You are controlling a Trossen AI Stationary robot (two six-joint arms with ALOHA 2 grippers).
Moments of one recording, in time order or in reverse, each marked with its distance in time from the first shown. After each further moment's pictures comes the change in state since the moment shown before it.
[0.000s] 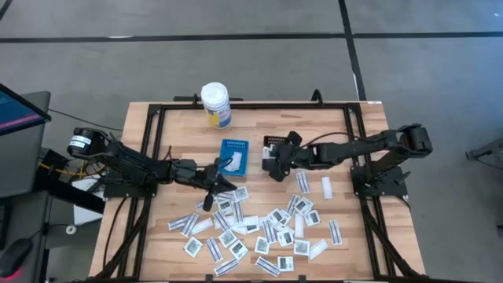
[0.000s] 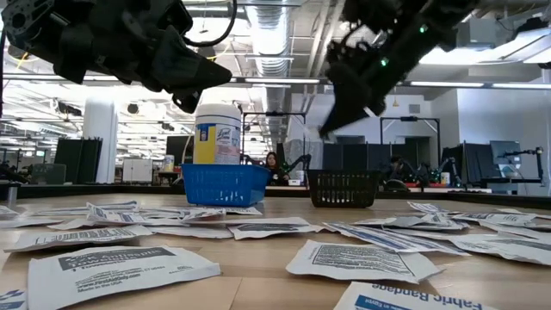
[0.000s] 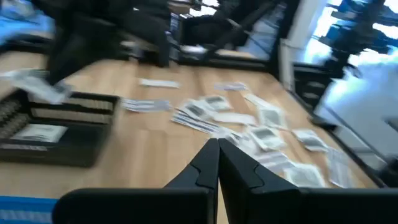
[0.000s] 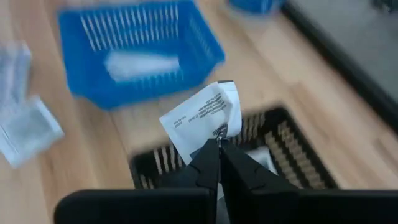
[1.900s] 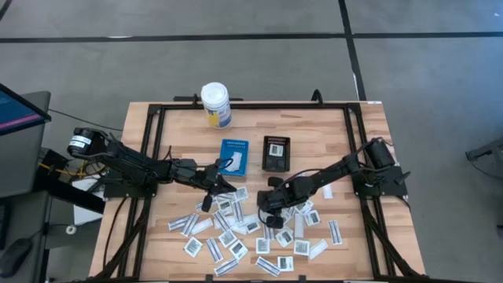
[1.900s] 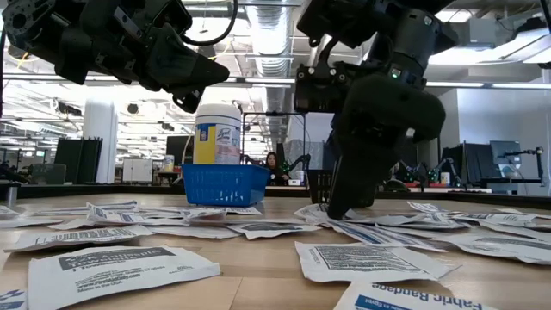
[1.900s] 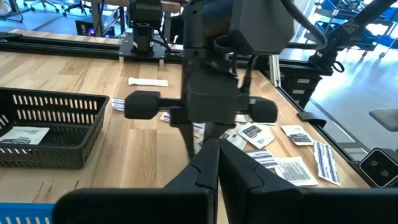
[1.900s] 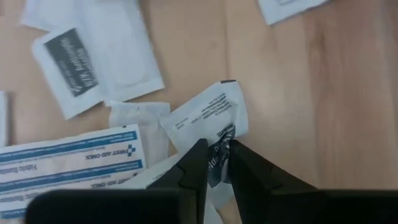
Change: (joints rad) left arm 0.001 0.000 0.000 -0.009 0.073 0.007; right arm 0.274 0.430 0.306 -0.283 -0.353 0.117
